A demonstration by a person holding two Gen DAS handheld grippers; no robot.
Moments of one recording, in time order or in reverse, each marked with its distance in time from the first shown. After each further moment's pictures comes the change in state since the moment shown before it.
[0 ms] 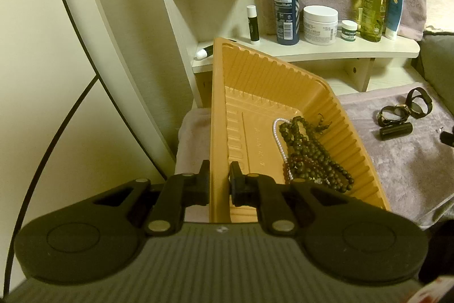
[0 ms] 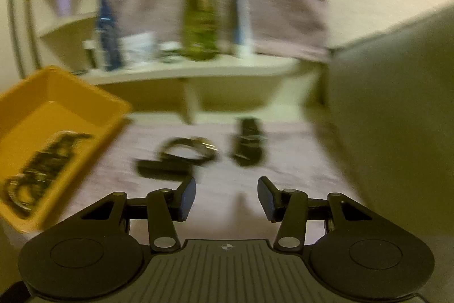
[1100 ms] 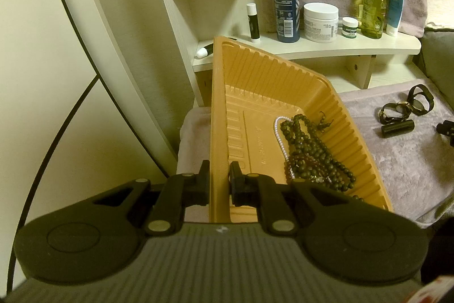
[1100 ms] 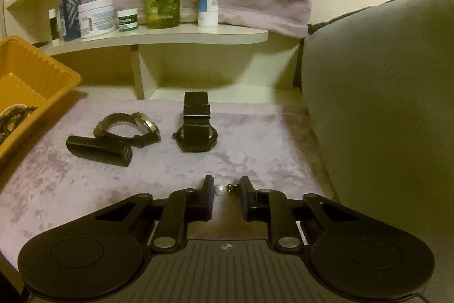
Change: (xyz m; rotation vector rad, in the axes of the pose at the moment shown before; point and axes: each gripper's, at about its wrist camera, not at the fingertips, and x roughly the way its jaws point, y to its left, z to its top) left arm 0.001 -0.002 0.001 0.011 0.006 0.011; right arm 0.044 -0.022 -0.001 -0.086 0.056 -0.046
